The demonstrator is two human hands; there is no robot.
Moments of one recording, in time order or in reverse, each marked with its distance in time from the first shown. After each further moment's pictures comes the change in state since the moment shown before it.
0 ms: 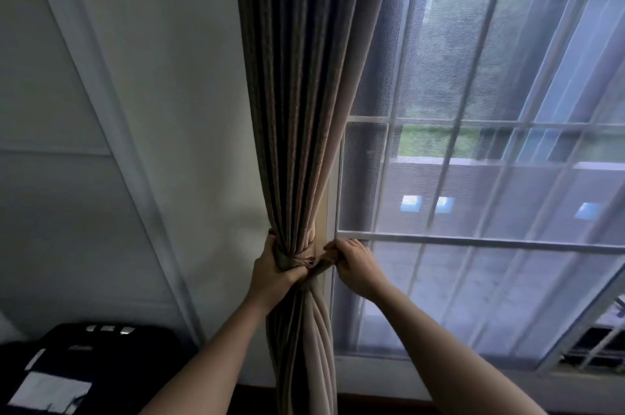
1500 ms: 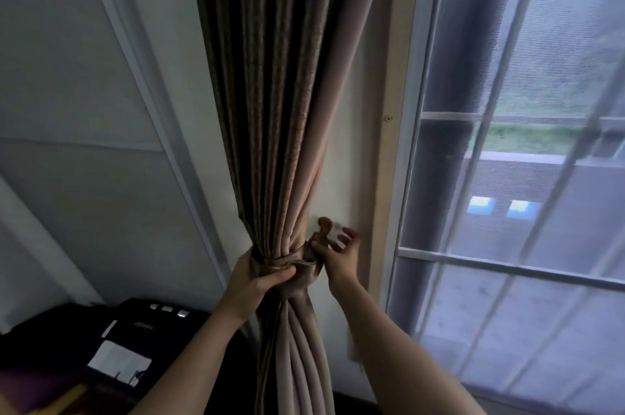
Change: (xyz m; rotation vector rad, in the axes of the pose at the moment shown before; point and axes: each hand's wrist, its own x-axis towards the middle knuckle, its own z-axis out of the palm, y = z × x) left_hand 0.029 -0.031 -0.095 -0.286 0.010 0.045; right_hand 0.101 -0.078 0.100 1.469 0.242 0.581
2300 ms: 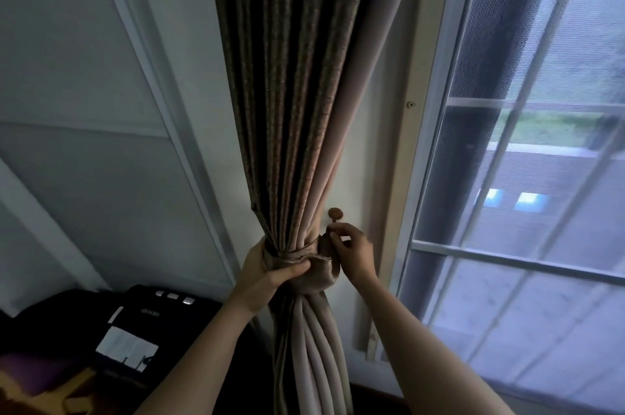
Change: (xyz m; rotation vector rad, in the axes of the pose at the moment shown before) left_hand 0.004 -0.008 -0.004 0.035 -0.010 -0.004; right_hand 0.016 0.007 -0.014 -0.659 -0.122 -0.338
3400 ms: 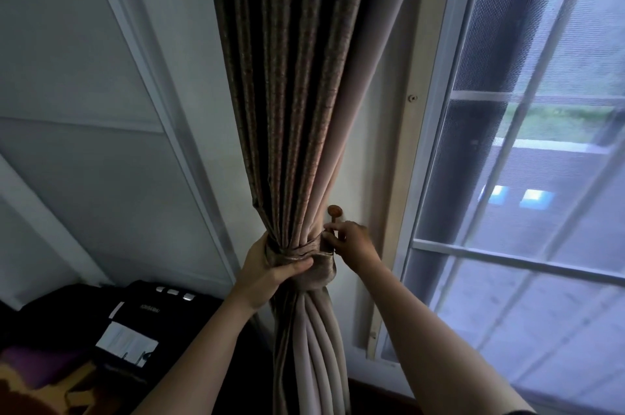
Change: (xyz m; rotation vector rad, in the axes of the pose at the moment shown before) left_hand 0.006 -0.002 0.006 0.016 -0.012 -0.012; right_hand 0.025 -0.005 -0.013 -0.454 -0.309 -0.111
